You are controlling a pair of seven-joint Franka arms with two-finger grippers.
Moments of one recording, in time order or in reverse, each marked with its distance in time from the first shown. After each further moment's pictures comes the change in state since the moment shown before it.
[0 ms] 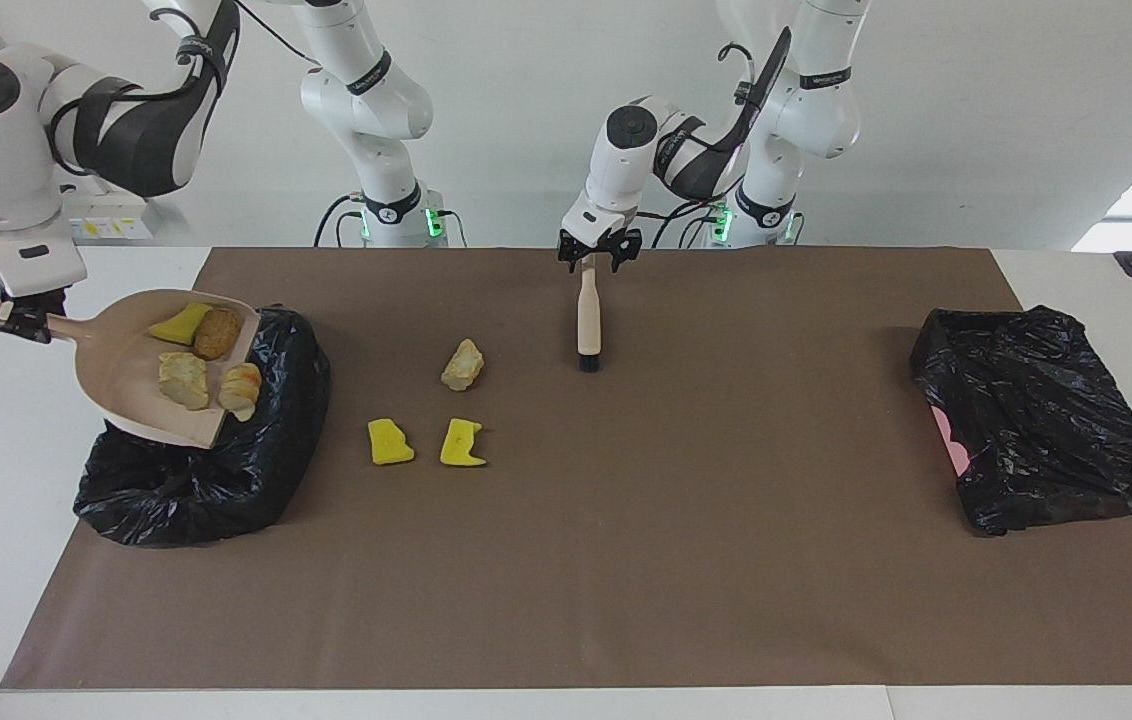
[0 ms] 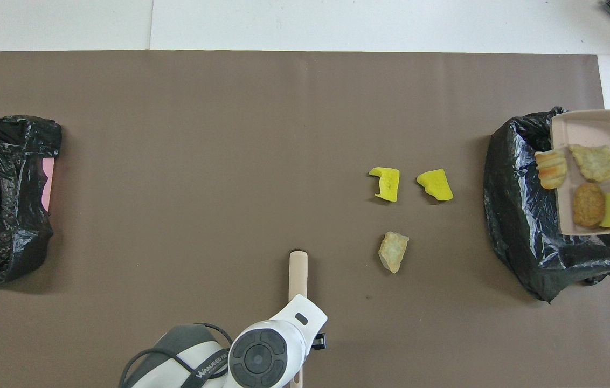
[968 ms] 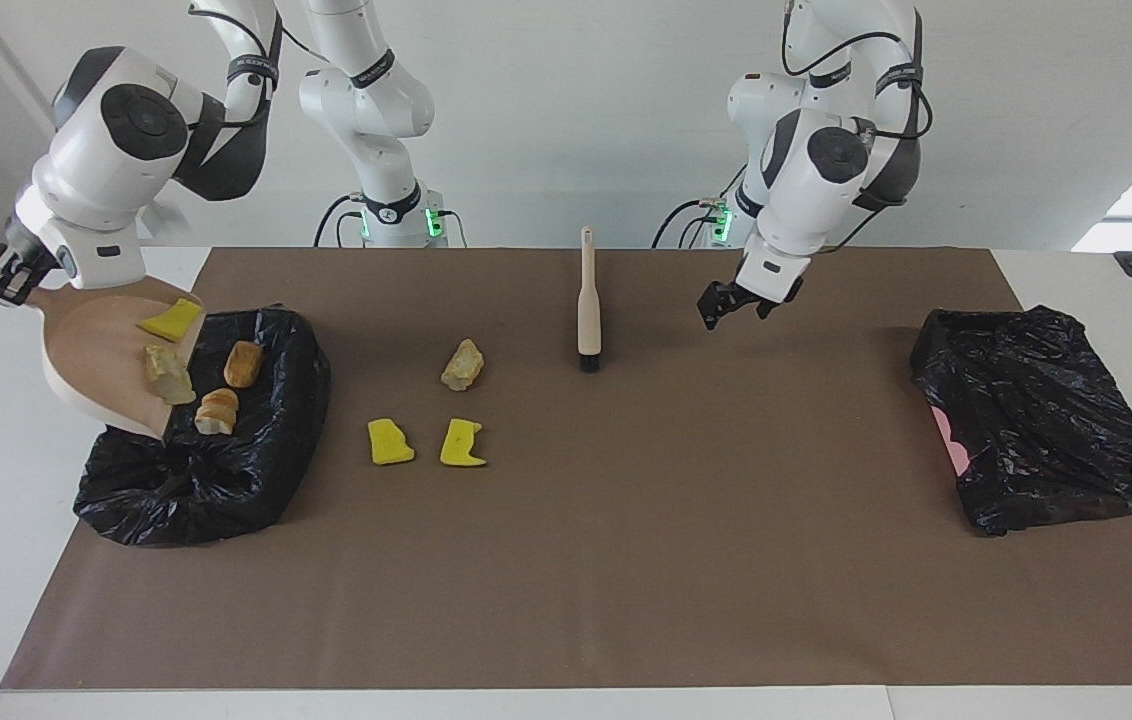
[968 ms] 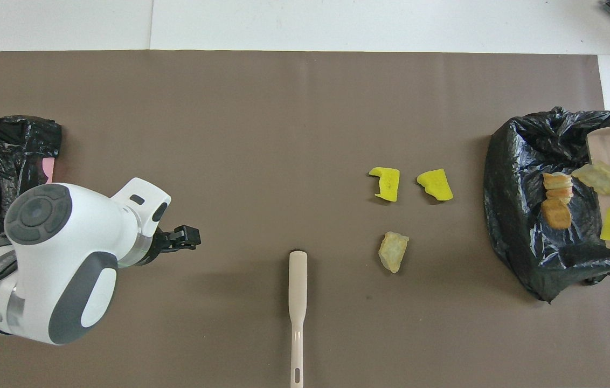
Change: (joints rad) left arm 0.597 -0.047 0.021 0.170 0.169 -0.280 0.352; right arm 0.099 -0.121 0.011 -0.185 -0.458 0.003 0.245
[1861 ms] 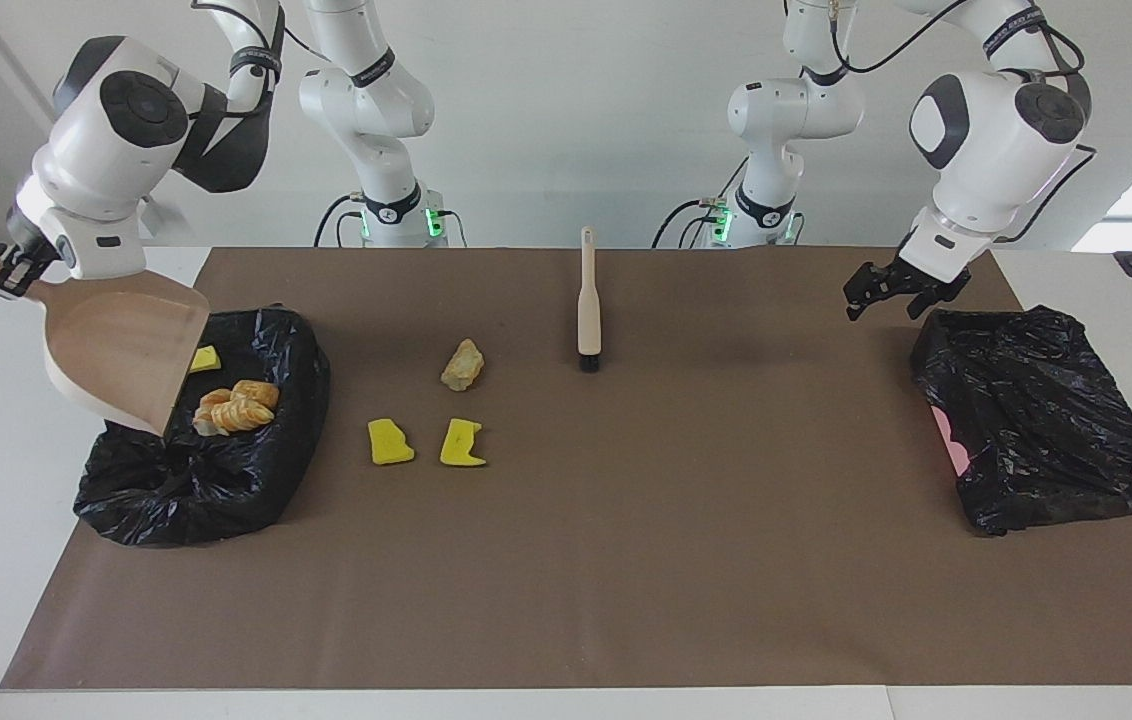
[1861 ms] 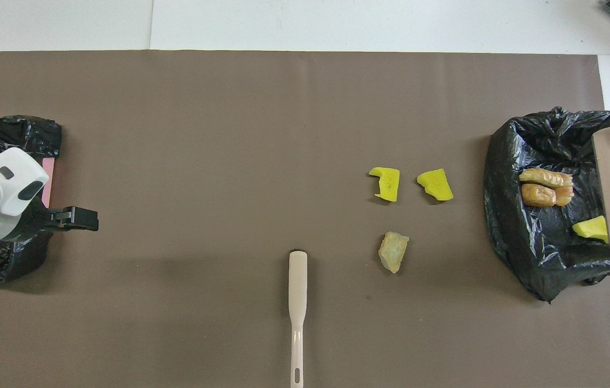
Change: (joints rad) left arm 0.289 -0.010 -0.002 0.231 0.056 -0.203 0.446; right arm -0.001 -0.015 0.005 0.003 0.108 -0.001 -0.001
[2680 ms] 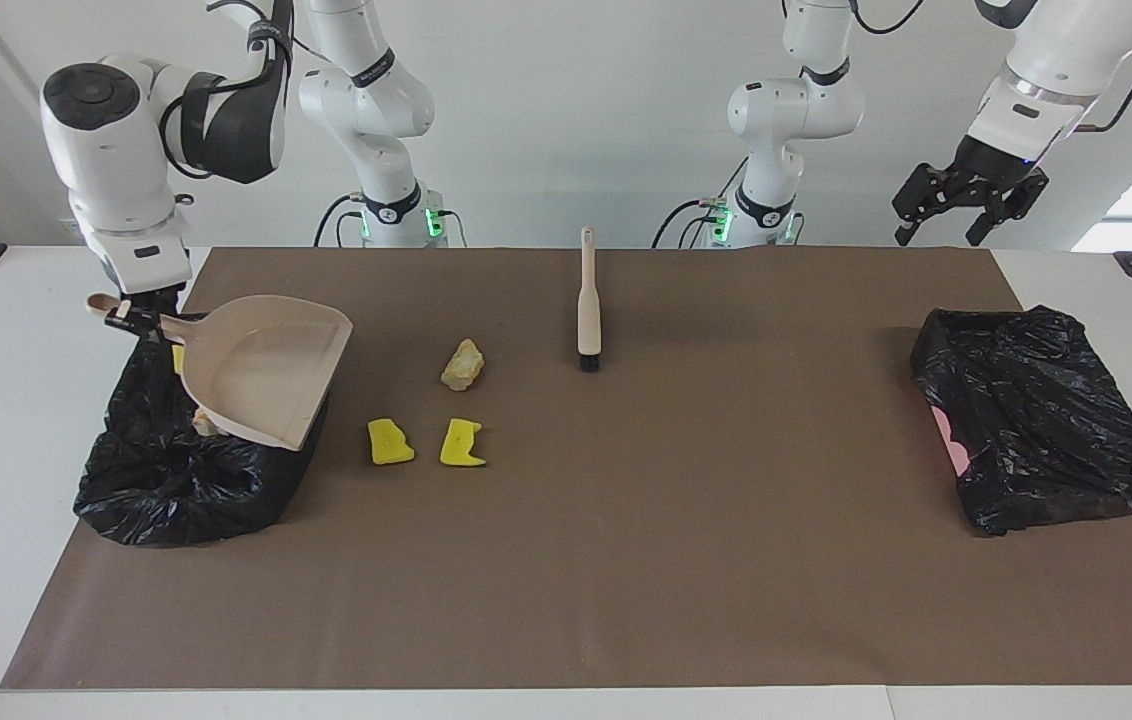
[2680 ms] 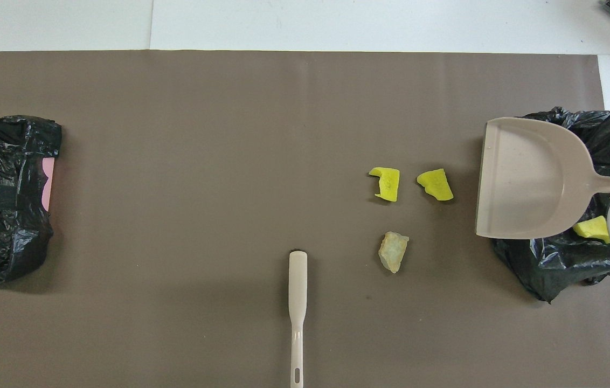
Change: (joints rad) left arm 0.000 -0.010 -0.008 0.350 0.003 -0.263 0.000; right arm 0.043 0.024 0.007 -0.039 0.556 -0.001 0.049
